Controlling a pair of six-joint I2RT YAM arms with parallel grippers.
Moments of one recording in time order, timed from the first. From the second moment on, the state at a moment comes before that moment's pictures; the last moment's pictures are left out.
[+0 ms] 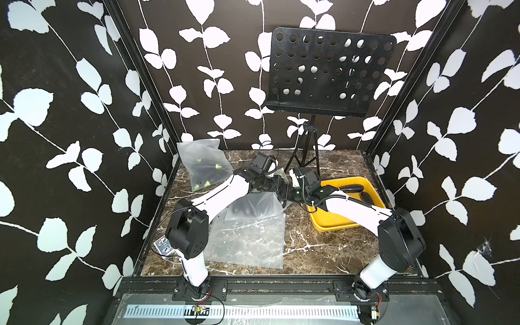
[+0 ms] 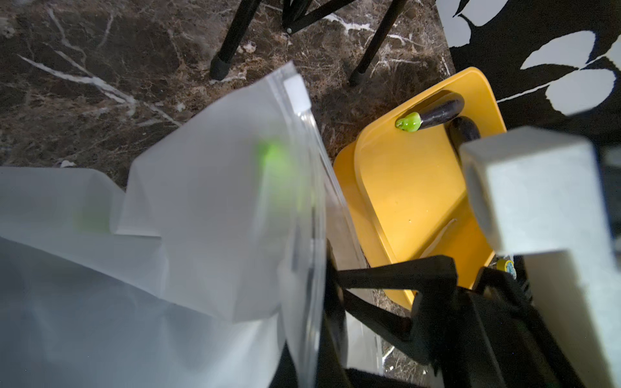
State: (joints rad) left arm -0.65 1.76 1.47 -0.55 0.26 -0.44; right arm 0.62 1.63 1.14 -0.26 -0.21 0.70
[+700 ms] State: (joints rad) left arm -0.65 1.75 1.45 -0.56 0.22 -0.43; right arm 0.52 1.49 1.15 -0.36 -0.21 0.57
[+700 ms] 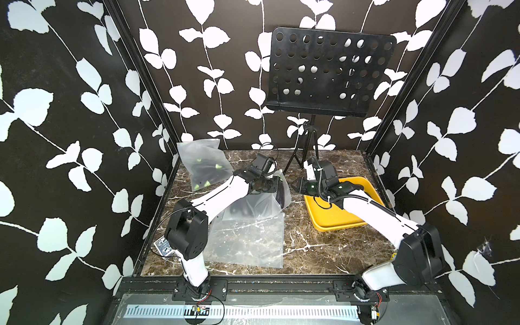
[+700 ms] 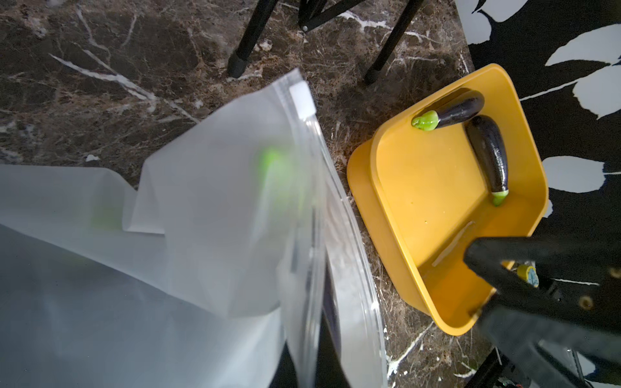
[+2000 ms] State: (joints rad) left arm -0.61 1.46 1.49 -0.69 0.09 -0.33; right arm 0.66 1.56 1.44 -0.34 -0.33 0.51
